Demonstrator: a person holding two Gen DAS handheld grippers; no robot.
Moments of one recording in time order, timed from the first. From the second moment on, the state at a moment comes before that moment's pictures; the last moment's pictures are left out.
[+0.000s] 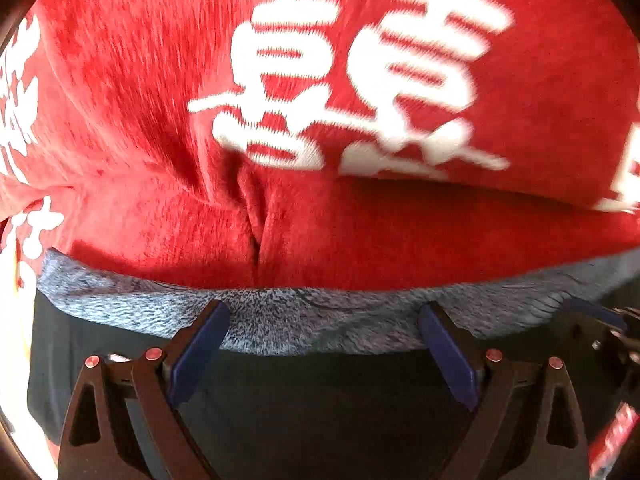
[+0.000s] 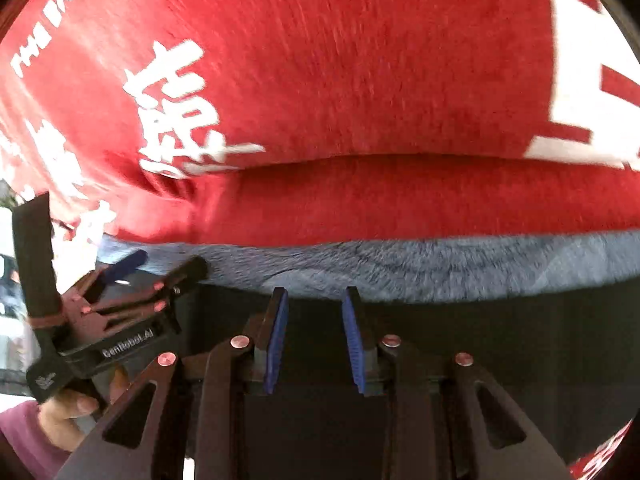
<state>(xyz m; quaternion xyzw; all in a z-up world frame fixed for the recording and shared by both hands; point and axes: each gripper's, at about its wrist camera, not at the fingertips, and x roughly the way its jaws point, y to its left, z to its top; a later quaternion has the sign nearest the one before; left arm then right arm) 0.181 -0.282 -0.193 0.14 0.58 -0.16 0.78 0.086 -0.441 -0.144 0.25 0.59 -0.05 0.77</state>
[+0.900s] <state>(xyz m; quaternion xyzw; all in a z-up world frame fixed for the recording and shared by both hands) 0.189 -0.148 -0.164 0.17 0.58 -0.06 0.80 -0.025 -0.449 -0.120 0.28 0.59 -0.13 0.75</state>
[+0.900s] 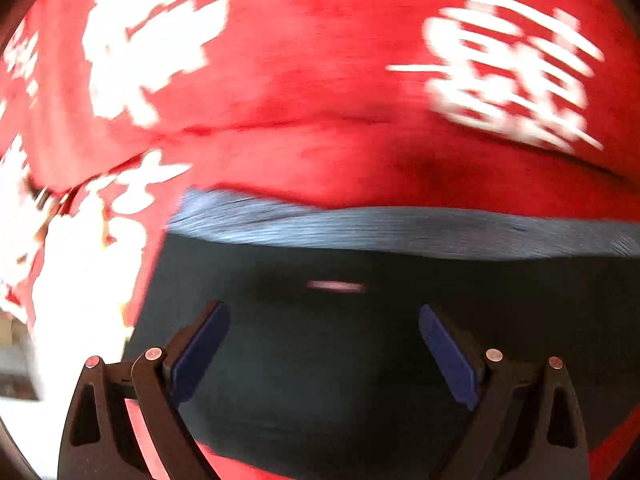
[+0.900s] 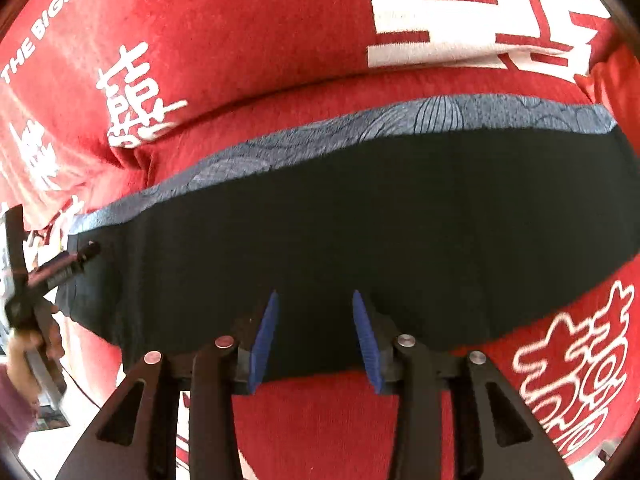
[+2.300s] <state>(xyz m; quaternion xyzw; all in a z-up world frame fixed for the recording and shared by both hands) 0.013 -0.301 -0.147 0.24 0.64 -0.20 0.71 -0.144 -0.461 -0.115 0.37 0.60 -0.16 0.69</state>
